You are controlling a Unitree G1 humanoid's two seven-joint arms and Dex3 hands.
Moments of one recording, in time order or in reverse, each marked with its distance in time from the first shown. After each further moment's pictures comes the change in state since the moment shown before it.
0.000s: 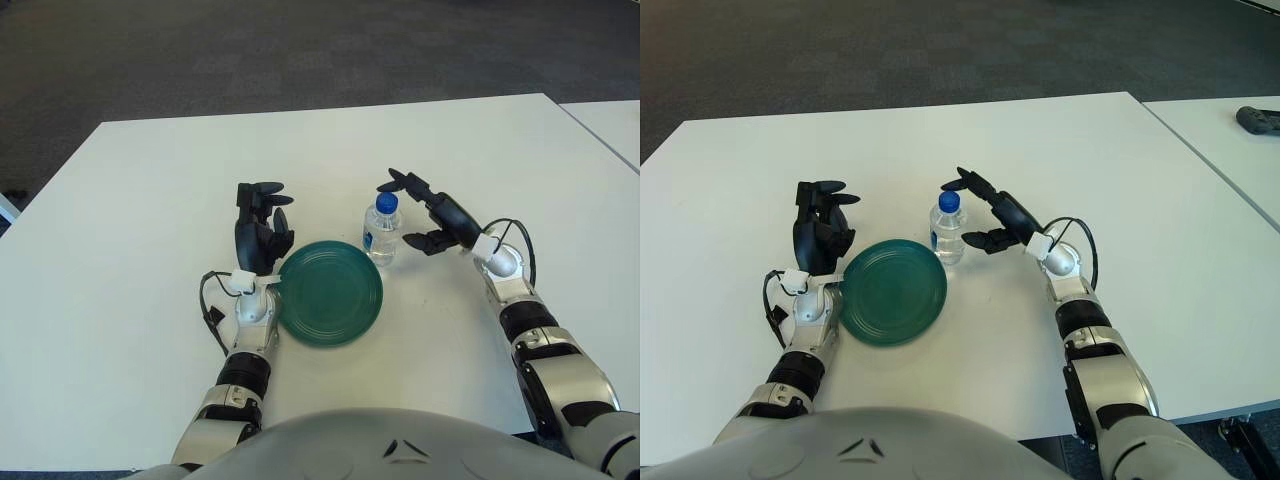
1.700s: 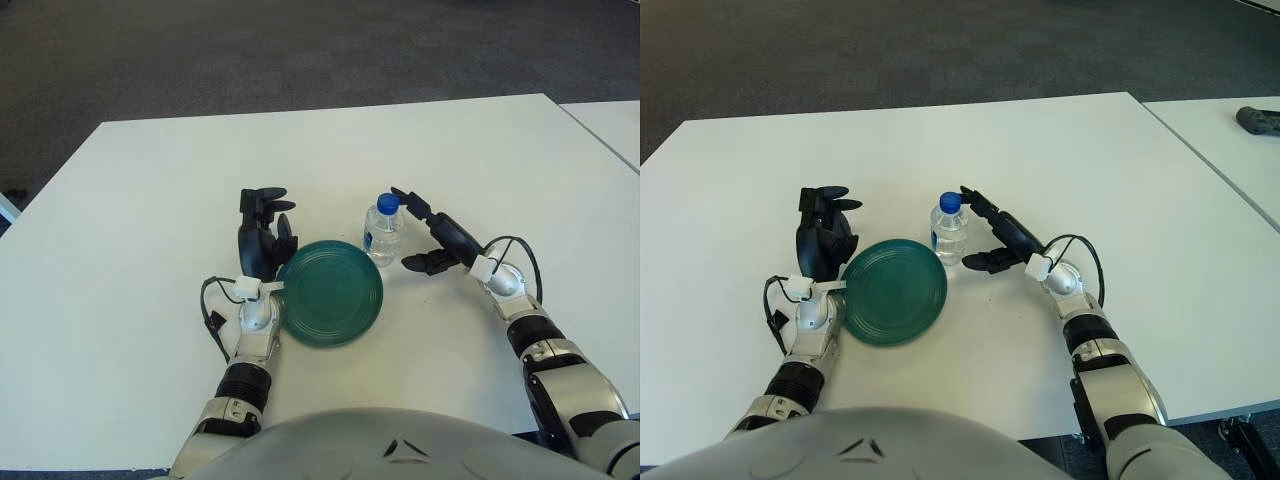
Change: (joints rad) left arm 0.049 0.000 -0.053 -0.073 0.039 0.051 0.074; right arm 0.048 -0.021 0.045 0.038 -0.051 -0.091 -0.099
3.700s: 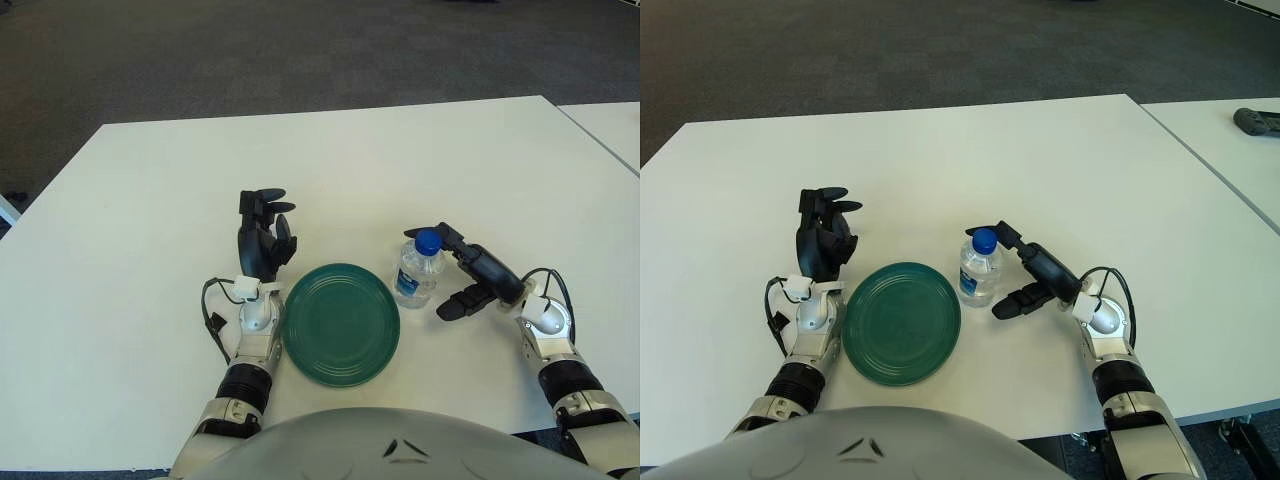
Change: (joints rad) left arm -0.004 0.001 -0.003 0.013 -0.045 0.011 -0.019; right arm 0.241 -0.095 -0.043 -0.233 0.297 -0.027 0.299
